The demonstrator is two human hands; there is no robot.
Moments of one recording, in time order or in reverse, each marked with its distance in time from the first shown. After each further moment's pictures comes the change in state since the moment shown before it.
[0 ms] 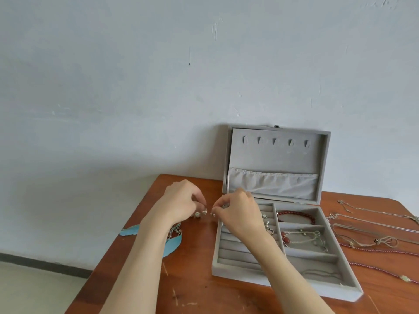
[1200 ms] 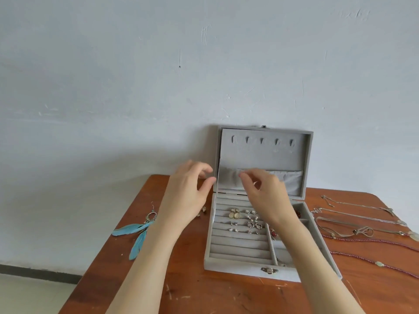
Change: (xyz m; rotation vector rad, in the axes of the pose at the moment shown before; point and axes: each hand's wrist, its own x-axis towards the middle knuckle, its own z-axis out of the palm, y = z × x) left_hand -0.002 0.024 0.013 -0.151 0.570 0.387; right_hand -0.011 0.019 -0.061 0.200 0.261 -0.097
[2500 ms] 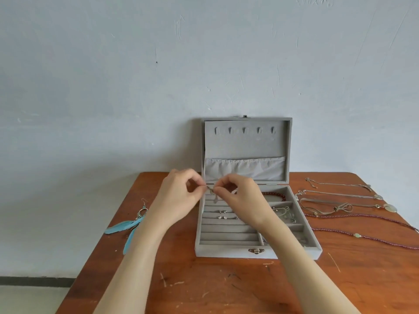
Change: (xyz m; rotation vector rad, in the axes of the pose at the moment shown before) left_hand -0.012 0.017 -0.010 -0.081 -0.273 -0.194; right_hand -0.022 0.003 0.008 0.205 -0.197 0.007
